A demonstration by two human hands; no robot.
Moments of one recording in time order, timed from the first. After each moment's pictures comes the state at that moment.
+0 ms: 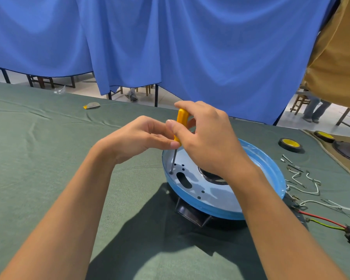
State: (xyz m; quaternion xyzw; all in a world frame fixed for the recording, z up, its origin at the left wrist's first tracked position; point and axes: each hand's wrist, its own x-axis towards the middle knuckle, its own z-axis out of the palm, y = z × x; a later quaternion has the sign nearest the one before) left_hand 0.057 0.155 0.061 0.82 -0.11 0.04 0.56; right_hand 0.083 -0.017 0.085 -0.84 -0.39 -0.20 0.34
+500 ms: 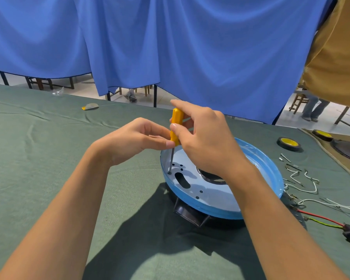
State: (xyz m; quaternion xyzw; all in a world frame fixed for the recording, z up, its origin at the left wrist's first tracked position) left_hand 0.055 0.156 0.061 0.82 -0.10 0.02 0.56; right_hand 0.083 -0.018 0.086 -0.83 -0.40 -0.17 0.35
